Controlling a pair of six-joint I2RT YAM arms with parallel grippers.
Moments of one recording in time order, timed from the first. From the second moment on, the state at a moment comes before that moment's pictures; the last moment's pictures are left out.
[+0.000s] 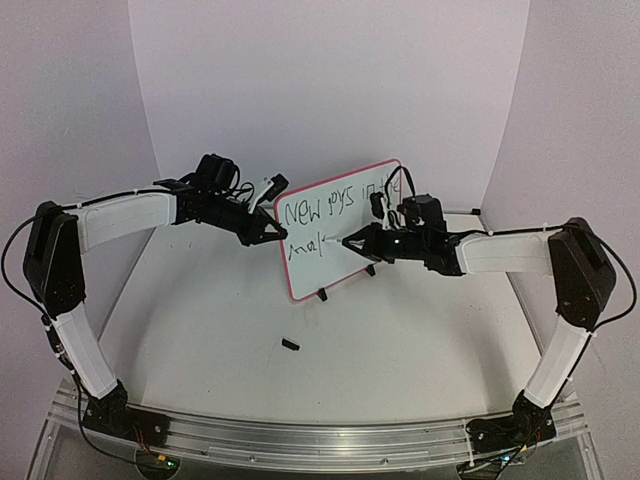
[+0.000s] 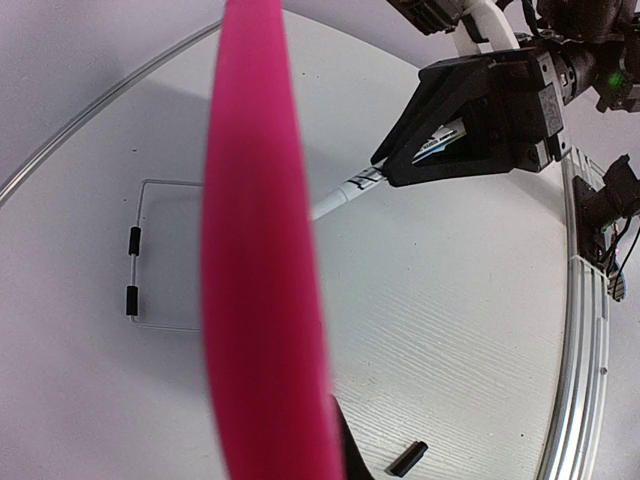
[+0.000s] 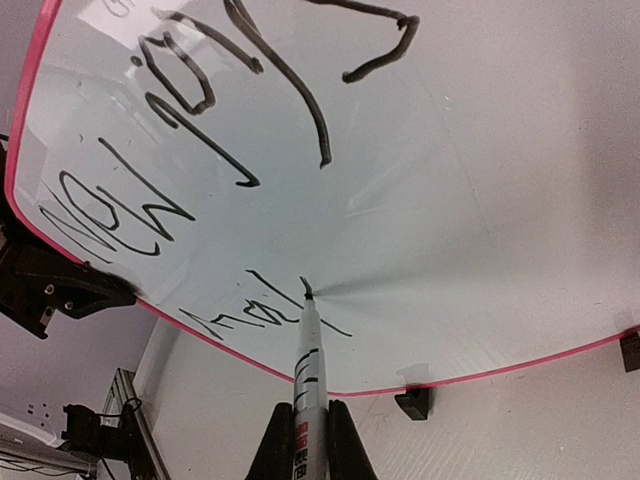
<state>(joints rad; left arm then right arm) -0.54 1.75 1.43 -0.39 0.62 0.23 0.59 1.78 1.12 0.26 -0.40 0.63</state>
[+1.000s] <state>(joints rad) -0.54 1.76 1.43 -0.39 0.62 0.23 0.59 1.78 1.09 0.26 -0.35 0.64</state>
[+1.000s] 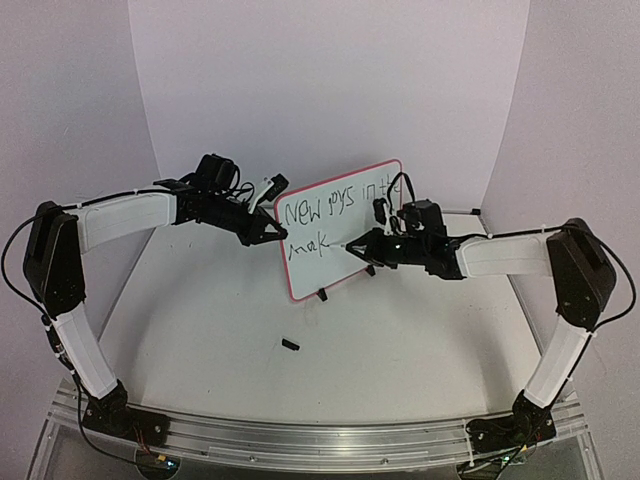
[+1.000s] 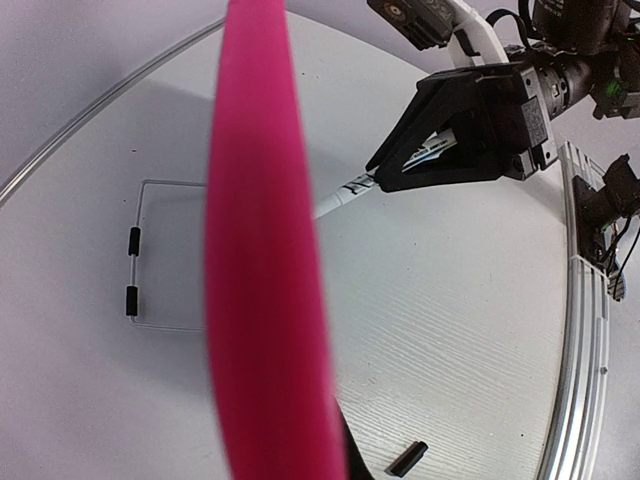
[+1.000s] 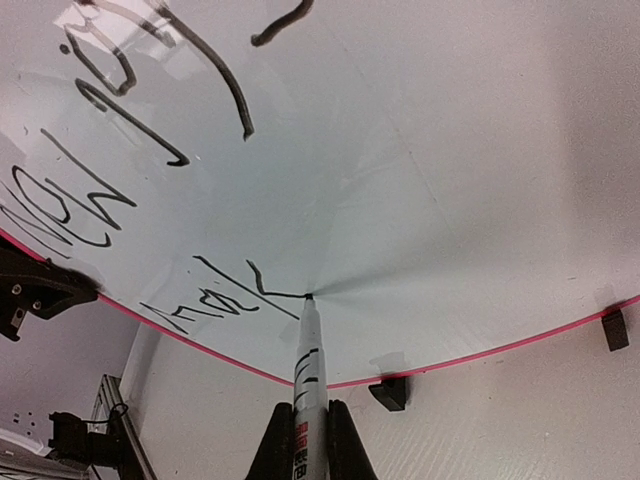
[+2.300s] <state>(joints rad) -0.55 1.76 1.43 -0.39 0.62 0.24 0.57 1.75 1.09 0.26 -0.36 0.64</state>
